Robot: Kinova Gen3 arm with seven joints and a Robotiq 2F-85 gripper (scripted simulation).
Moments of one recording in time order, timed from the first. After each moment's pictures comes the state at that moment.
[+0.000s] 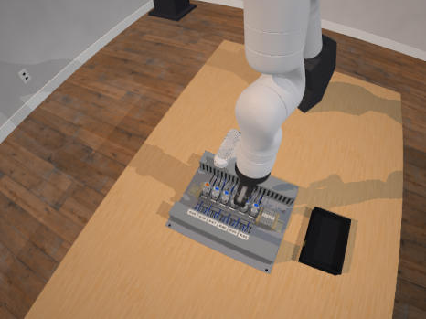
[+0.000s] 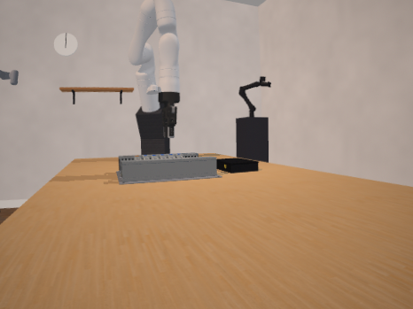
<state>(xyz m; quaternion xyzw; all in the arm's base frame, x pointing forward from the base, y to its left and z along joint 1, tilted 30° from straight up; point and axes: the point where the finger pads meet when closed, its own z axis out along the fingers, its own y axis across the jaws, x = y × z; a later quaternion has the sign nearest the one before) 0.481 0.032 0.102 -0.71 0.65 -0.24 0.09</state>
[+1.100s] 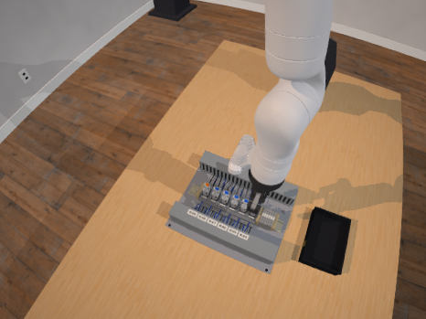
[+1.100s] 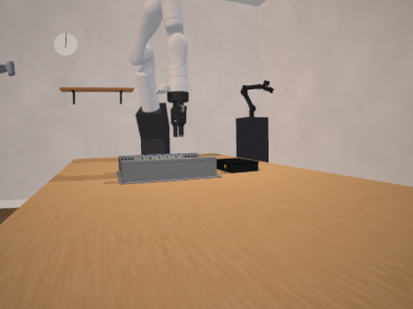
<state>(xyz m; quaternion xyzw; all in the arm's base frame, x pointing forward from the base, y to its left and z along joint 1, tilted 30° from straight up) 0.482 0.064 0.098 -0.71 0.65 -0.24 0.09</state>
